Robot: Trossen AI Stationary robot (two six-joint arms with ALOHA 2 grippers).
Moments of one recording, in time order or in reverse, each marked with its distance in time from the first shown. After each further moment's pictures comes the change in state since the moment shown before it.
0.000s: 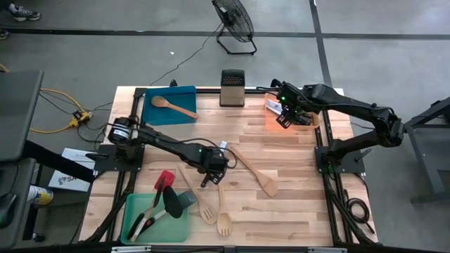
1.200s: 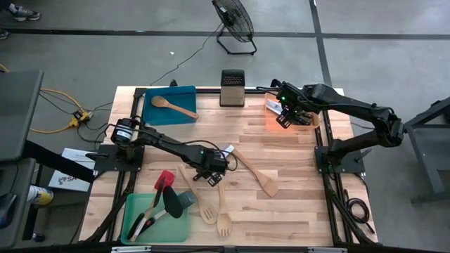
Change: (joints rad) left arm 0.000 0.032 0.003 -0.031 -0.005 0.137; right arm 0.000 0.000 0.000 0.001 0.000 0.005
